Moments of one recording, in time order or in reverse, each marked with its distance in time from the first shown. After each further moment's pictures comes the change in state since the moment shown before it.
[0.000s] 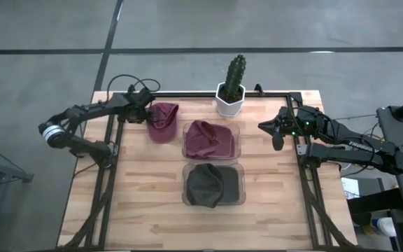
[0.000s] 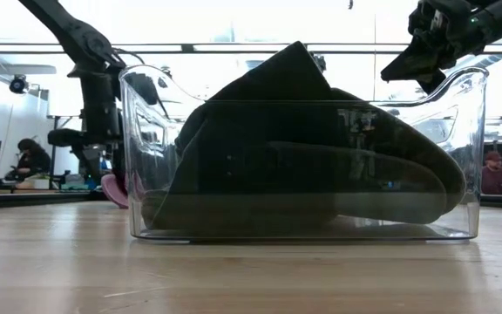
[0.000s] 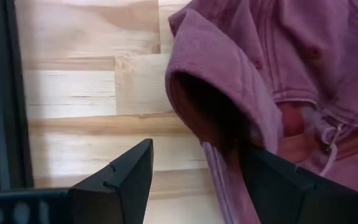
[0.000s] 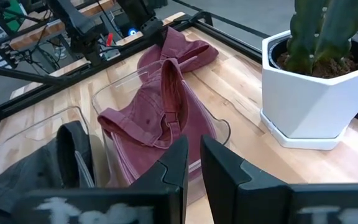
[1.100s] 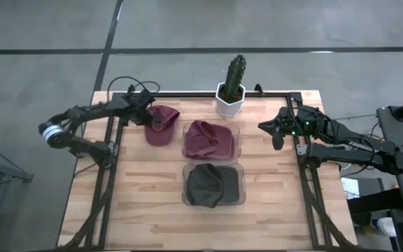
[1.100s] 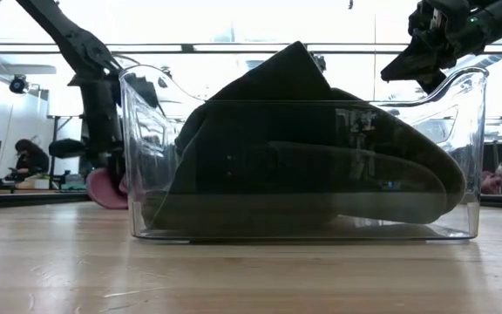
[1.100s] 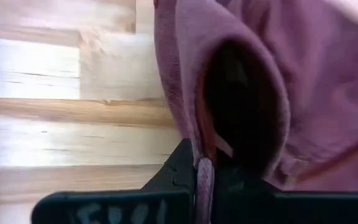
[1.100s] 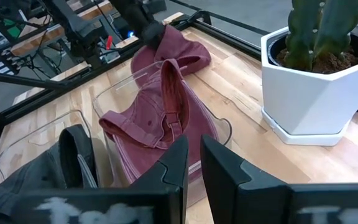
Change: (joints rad) left arm 0.000 0.010 -0.047 0.094 0.087 -0.097; right arm 0.000 0.000 0.000 0.000 0.002 0.035
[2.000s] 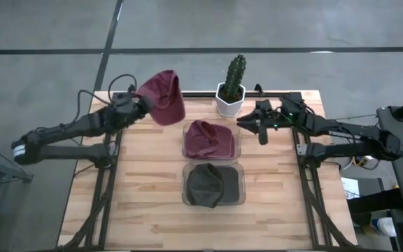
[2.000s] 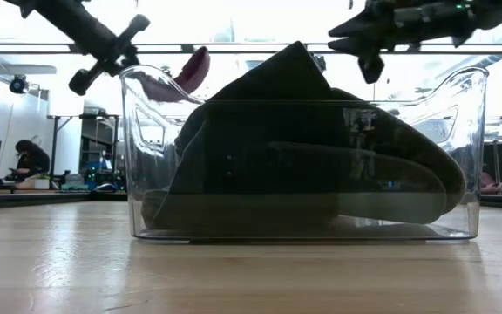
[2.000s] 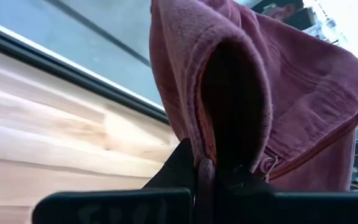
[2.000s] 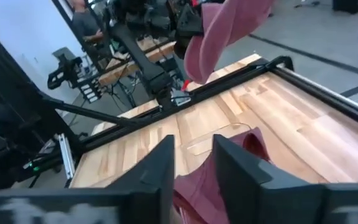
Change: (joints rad) left arm -0.439 -0.558 0.005 0.263 -0.448 -0.432; right arm 0.000 0.384 0.092 0.525 -0.249 0.048
